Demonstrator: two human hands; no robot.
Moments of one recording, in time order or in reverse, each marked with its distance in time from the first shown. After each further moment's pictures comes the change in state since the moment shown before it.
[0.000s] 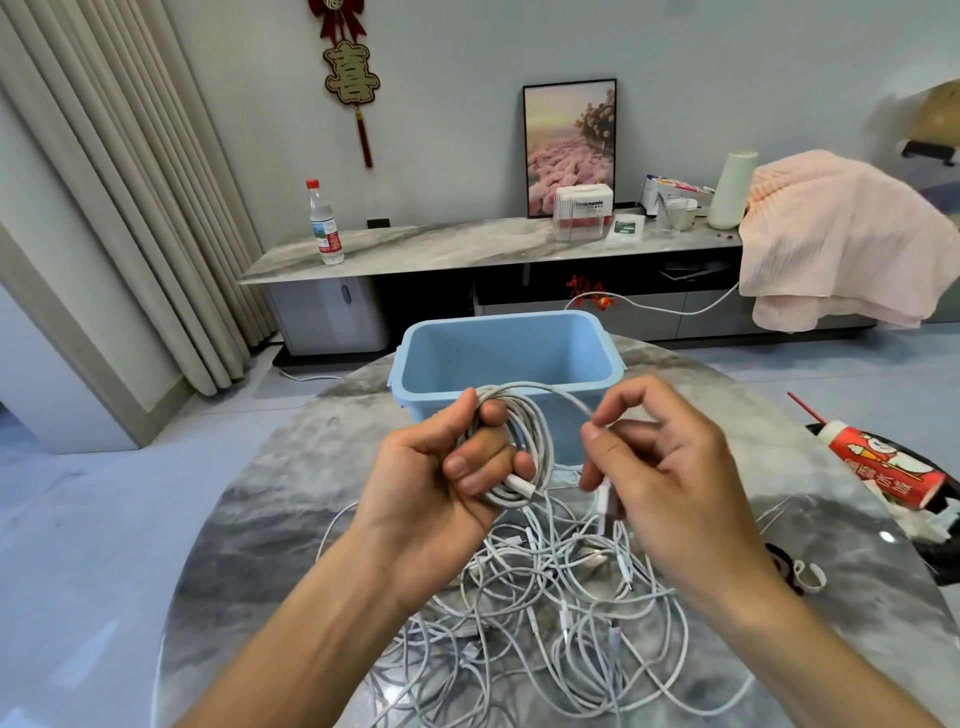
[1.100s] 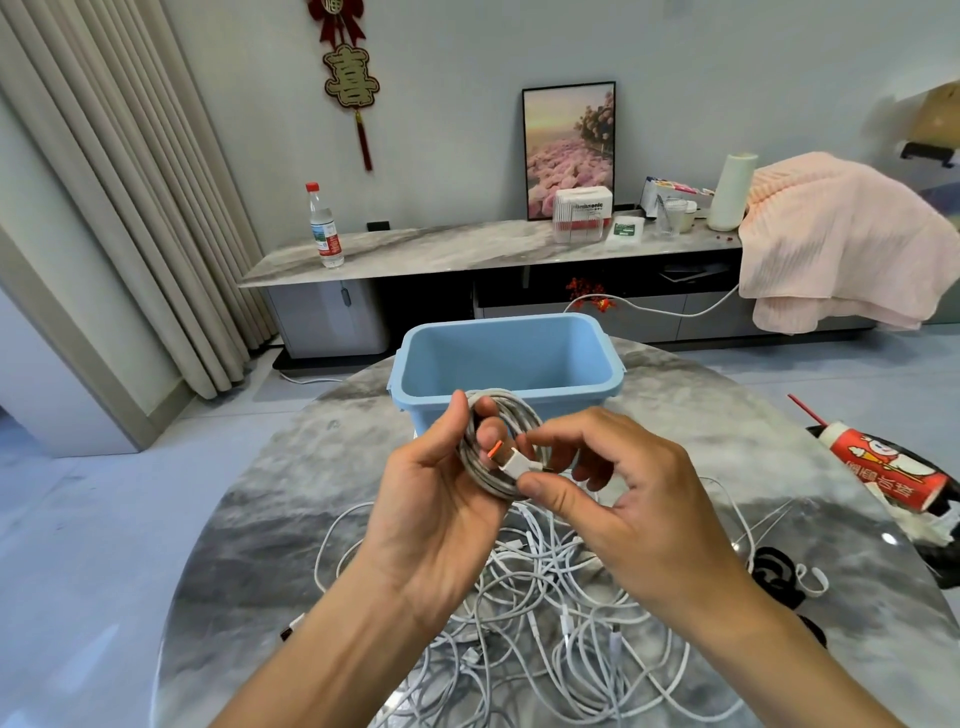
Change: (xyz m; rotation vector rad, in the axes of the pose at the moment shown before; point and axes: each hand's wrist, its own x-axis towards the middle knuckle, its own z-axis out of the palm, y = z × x) left_hand -0.002 -0.009 0.013 -0.088 0.142 0.131; right_hand 0.000 0.010 0.010 -0.312 -0.085 -0.377
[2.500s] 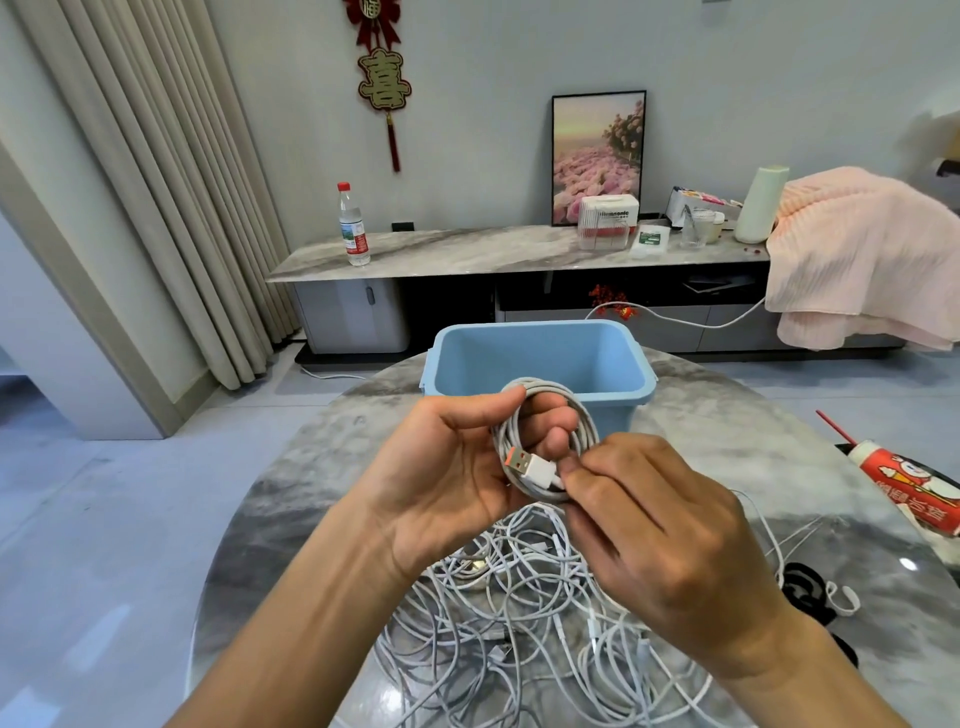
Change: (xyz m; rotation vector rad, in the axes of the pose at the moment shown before) left_hand -0.005 0.051 0.002 0.281 -0.095 -0.349; right_hand -0.006 -0.015 0.011 -0.690 0.157 -0.620
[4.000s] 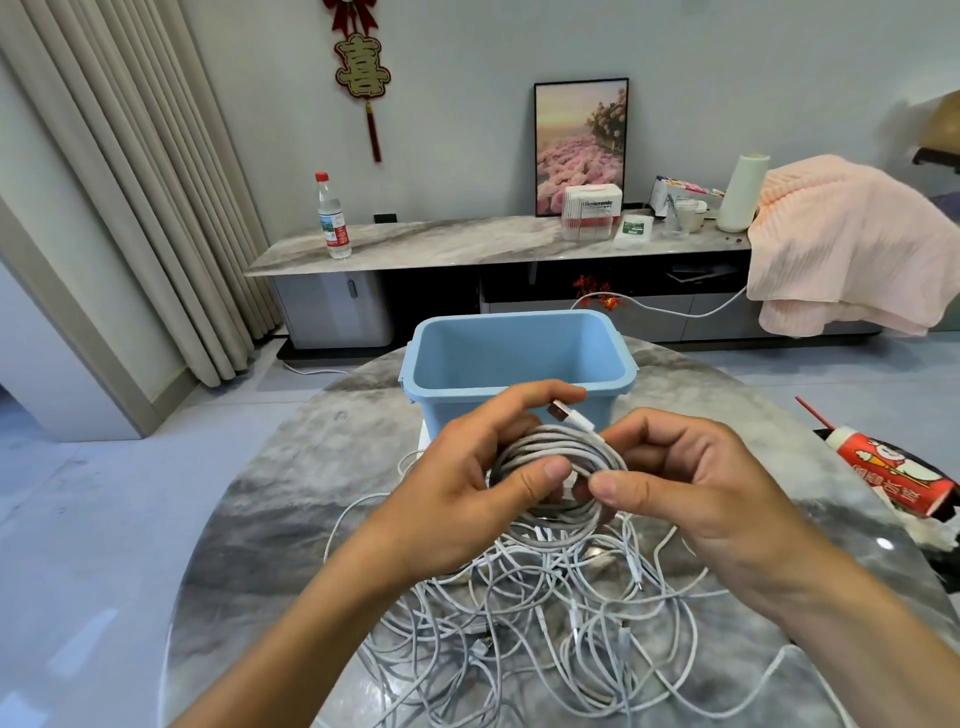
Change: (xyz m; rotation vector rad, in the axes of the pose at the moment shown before) left_hand 0.020 -0.036 -0.021 1.043 -0.177 0.689; right_hand -0.005 0.041 -0.016 1.459 -0.336 1.085
